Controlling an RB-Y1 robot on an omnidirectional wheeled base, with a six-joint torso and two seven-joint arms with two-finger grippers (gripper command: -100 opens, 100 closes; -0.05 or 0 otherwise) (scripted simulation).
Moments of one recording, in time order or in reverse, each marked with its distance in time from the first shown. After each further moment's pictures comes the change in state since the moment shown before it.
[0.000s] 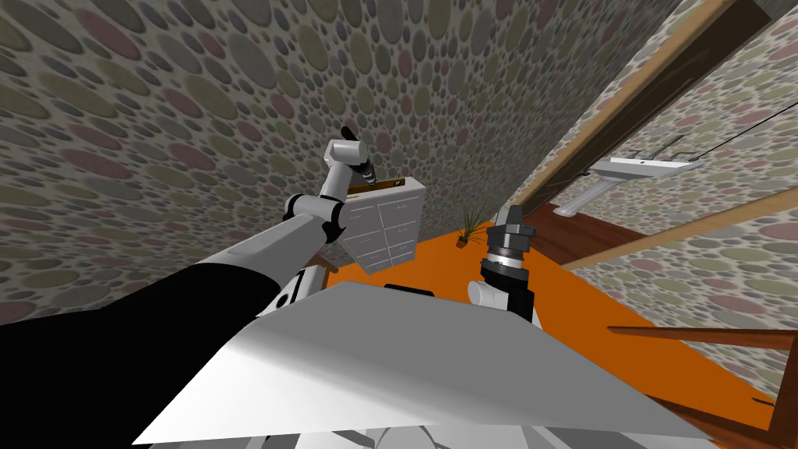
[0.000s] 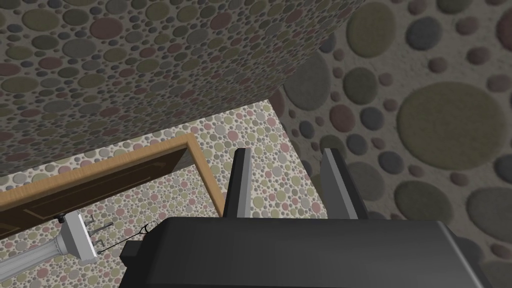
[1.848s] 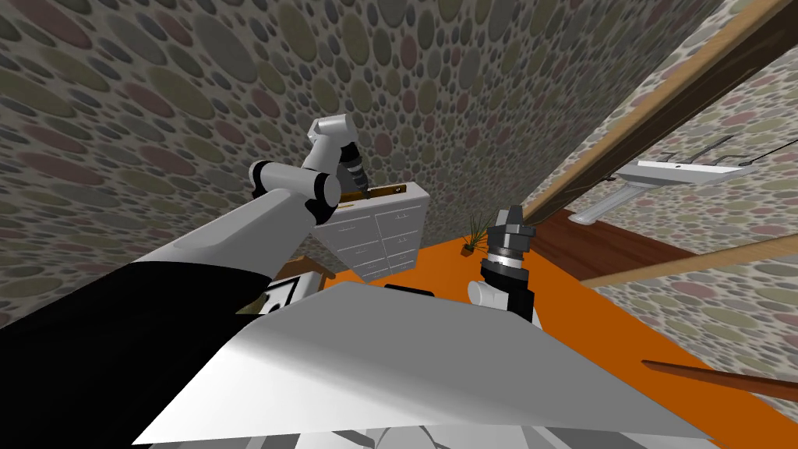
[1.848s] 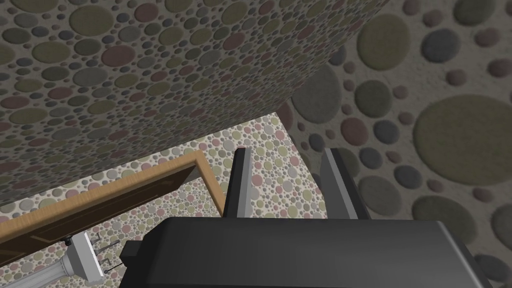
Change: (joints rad) left arm -0.264 0.082 -0.014 0.374 0.102 0.585 0.029; right arm 0.000 0.000 0.000 0.000 0.000 0.000 0.000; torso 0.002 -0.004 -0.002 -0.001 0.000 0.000
